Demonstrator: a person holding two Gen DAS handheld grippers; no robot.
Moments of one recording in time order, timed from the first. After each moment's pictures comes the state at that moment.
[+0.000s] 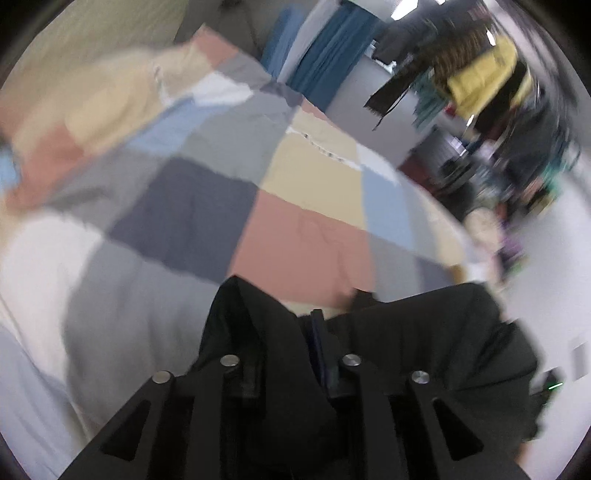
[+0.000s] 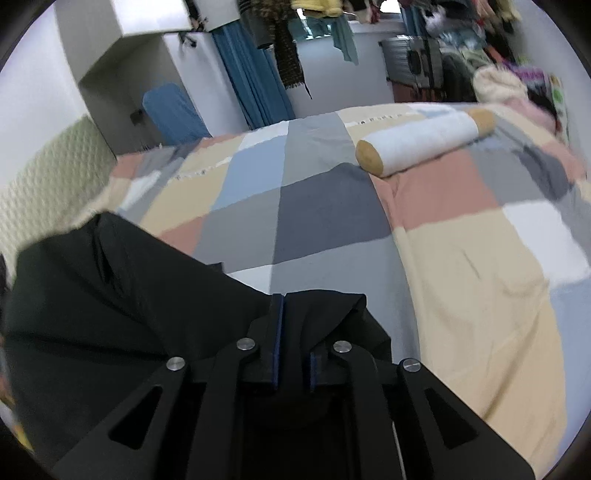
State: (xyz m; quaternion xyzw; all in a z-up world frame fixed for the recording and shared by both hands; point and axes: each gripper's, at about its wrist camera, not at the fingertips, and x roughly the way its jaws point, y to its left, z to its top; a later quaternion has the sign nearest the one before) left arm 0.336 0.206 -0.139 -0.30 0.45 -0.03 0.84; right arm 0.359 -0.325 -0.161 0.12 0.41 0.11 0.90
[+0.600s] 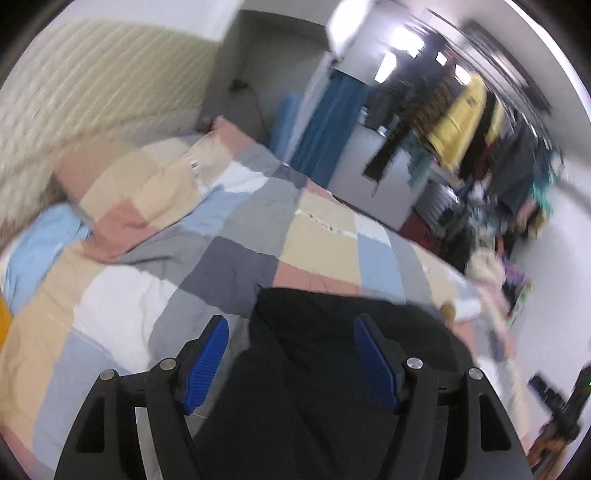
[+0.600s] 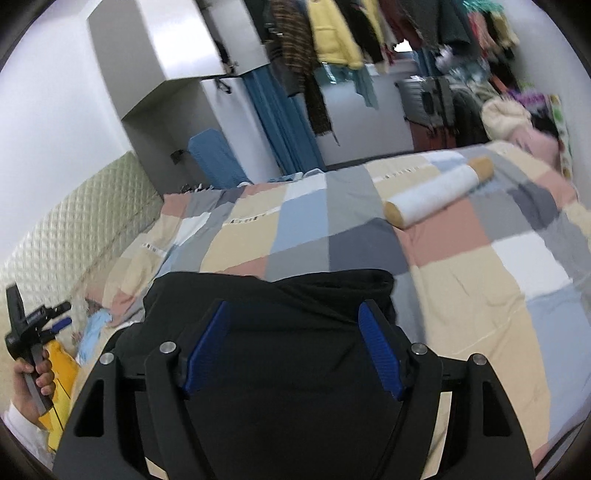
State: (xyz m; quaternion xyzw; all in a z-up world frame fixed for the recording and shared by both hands) left arm 0.233 0.183 -0.040 -0.19 0.33 0.03 0.92; right arm 0.271 -0.289 -0.054 0.12 0.33 0.14 0.92
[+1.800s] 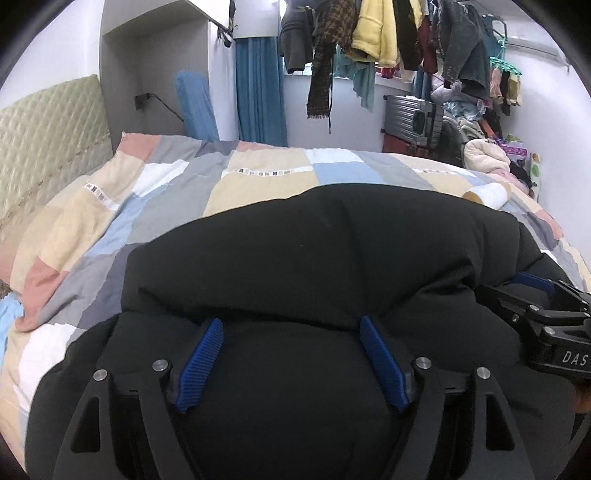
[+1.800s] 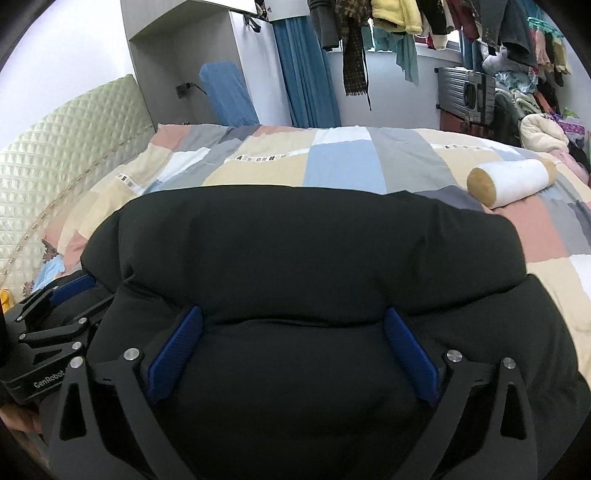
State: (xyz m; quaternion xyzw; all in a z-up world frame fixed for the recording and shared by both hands) left arm 0.353 0.039 -0.173 -0.01 0.37 -0.01 0.93; right arm 0.383 -0.149 -0.185 0.03 0.38 0.15 0.91
